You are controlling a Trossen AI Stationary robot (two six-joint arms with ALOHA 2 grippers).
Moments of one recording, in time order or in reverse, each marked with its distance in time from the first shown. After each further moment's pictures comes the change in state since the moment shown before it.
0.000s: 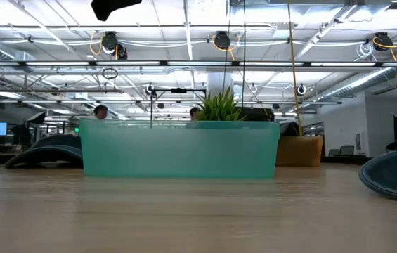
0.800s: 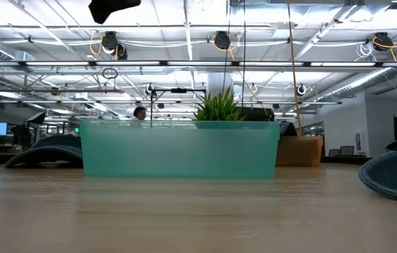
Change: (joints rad) left arm 0.000 0.000 0.000 -0.009 -0.001 -0.095; right arm 0.006 0.465 0.300 -0.397 -0.797 0.994
